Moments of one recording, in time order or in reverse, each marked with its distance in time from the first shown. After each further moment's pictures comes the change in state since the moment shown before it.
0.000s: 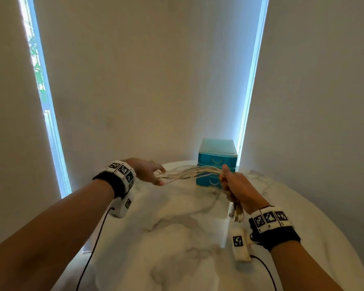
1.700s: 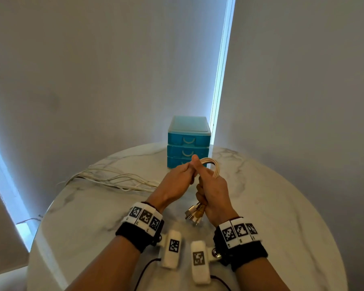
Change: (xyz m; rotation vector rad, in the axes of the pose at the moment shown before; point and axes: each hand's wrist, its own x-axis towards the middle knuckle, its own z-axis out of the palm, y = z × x) left_hand 0.033 0.212 0.081 -1.070 0.432 0.392; right_hand -0.019 0.059 0.021 0.456 0.257 0.010
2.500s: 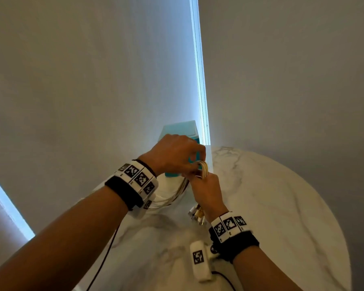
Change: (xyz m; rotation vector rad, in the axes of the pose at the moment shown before) left_hand 0.041 0.113 -0.046 1.157 -0.219 0.539; right_hand 0.020 0.007 -0.009 -0.201 0.054 -0.243
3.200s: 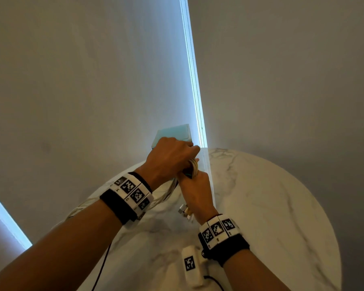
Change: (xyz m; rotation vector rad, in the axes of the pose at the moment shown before) left_hand 0.003 0.025 -0.003 0.410 0.060 0.004; right_hand -0.005 -0.018 0.006 -0.101 -0.033 -0.080
